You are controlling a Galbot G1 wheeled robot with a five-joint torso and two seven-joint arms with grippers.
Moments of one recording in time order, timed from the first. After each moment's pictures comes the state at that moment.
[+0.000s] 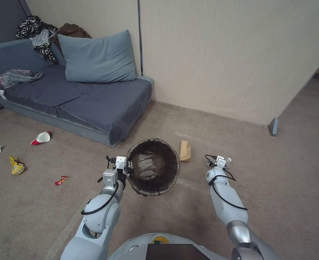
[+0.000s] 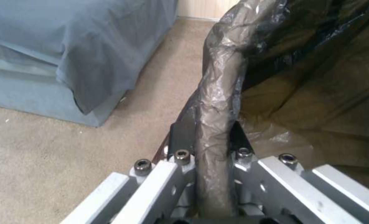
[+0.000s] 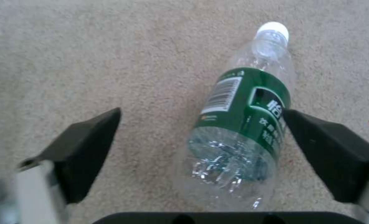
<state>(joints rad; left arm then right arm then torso) 1.48 -1.40 -0.34 -2.19 -0.16 0.54 -0.15 -0.79 1.43 0.63 0.87 0.30 -0.20 0.37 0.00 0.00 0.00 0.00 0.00</state>
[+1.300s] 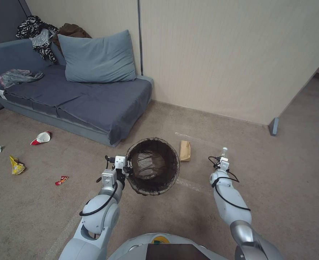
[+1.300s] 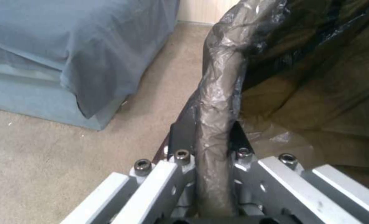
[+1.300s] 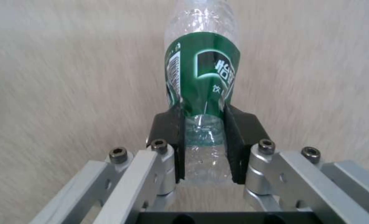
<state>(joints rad) 1.48 -1.40 -0.34 -2.20 -0.17 0.54 -0.15 -0.83 1.40 0.64 0.92 0.23 -0.10 0.34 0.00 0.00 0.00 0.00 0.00</state>
